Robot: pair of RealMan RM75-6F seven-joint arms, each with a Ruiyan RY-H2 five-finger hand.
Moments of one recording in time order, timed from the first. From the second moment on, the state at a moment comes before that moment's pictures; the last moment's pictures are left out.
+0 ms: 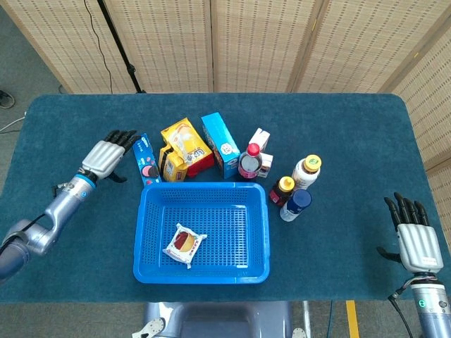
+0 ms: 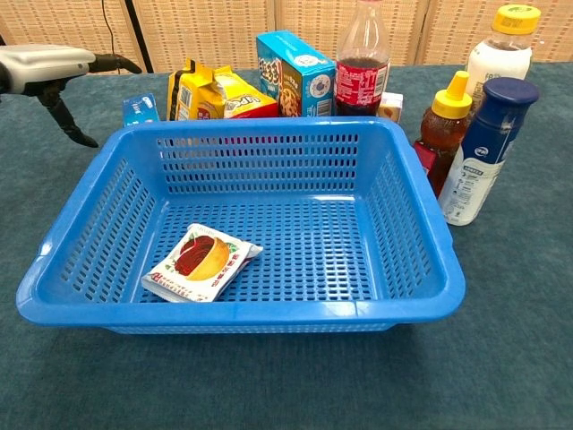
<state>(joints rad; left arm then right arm) -0.84 -1.52 -0.09 -0.79 1.53 0.76 -0.38 0.13 -1.16 0.10 -1.59 -1.38 1.38 -0.14</state>
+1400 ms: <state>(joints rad) -0.92 -1.70 -0.10 -0.61 1.41 0.68 -0.17 0.13 -1.15 0.10 -1.59 -1.38 1.40 -0.12</state>
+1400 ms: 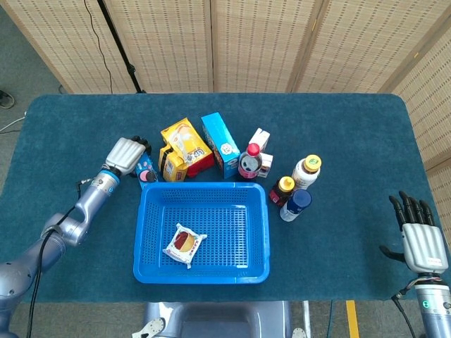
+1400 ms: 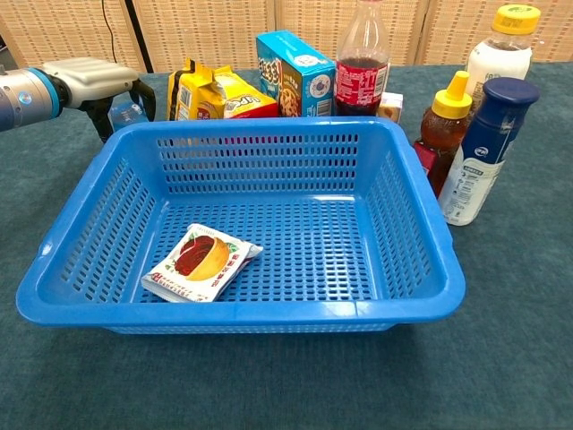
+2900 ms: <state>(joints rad) -0.89 -1.24 -0.13 -1.63 1.69 1.01 0.04 0.12 -1.12 0.10 -1.60 -1.39 1.40 -0.06</state>
